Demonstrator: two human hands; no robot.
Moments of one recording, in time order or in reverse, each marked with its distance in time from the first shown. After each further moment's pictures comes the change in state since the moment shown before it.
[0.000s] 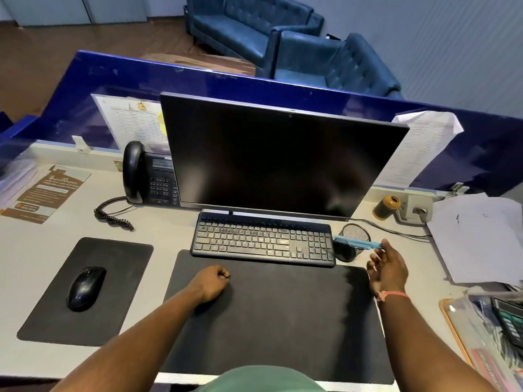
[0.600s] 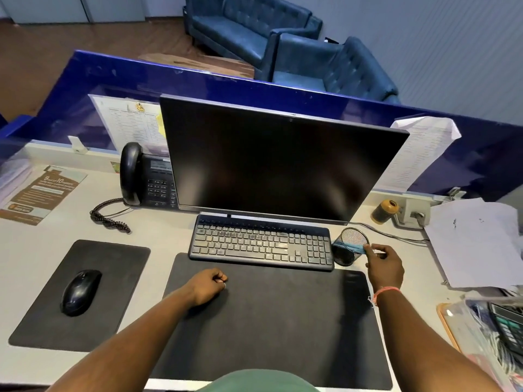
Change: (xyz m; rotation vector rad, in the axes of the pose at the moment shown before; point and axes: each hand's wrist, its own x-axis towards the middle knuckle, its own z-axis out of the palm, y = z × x) left_hand 0.004 -0.007 -0.007 -0.055 -0.077 0.042; right_hand 0.026 0.007 0.002 -0.933 0.080 -0.365
